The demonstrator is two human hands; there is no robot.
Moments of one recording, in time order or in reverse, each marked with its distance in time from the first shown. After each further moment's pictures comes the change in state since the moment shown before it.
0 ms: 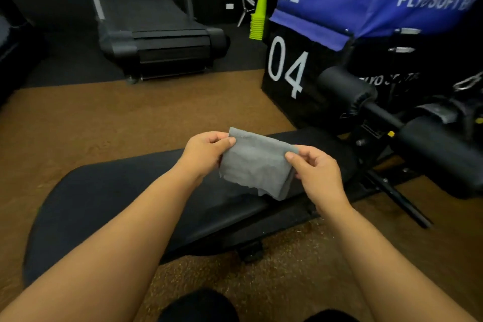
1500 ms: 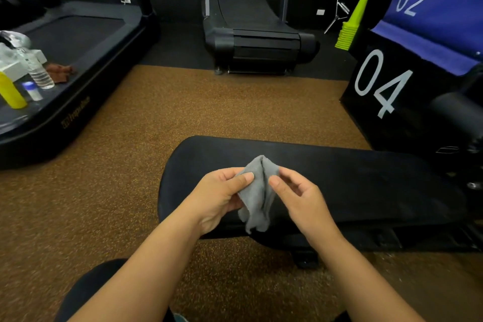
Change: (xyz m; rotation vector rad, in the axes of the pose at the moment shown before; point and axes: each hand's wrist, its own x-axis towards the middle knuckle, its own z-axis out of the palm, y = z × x) left_hand -0.137 -0.050 -0.129 -0.468 -0.012 -0.099; right_hand -0.102 -0.043 0.152 0.218 -0.603 -0.017
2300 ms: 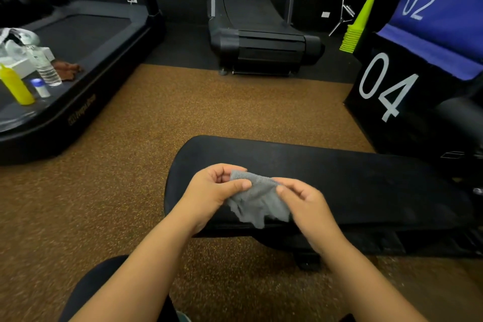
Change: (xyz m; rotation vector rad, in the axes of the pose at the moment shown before) left_hand -0.009 0.001 -0.018 0.163 0.215 0.138; right_hand -0.001 0.012 0.002 -0.088 0.024 0.060
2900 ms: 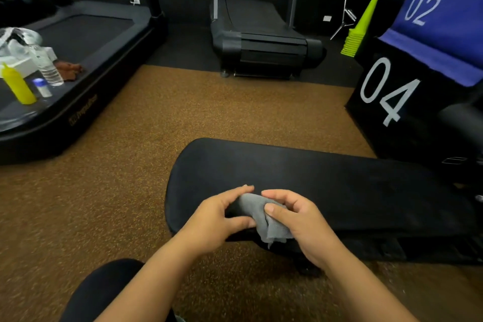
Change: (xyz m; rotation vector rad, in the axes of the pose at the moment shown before) left_hand -0.013 -0.028 -0.010 0.589 -0.148 0.122; right_hand -0.009 -0.005 0.005 0.071 -0.200 0.137
